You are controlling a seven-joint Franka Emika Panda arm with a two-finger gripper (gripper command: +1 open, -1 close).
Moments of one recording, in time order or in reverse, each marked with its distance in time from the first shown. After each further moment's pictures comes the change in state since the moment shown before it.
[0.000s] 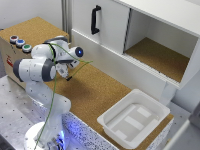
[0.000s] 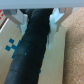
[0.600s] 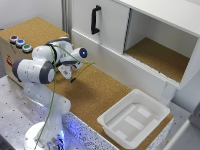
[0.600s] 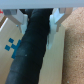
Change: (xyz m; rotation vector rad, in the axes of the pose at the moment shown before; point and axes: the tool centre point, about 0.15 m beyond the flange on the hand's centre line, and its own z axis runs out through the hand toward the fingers) arm -0.001 0.019 -0.019 -0.006 -0.019 0.007
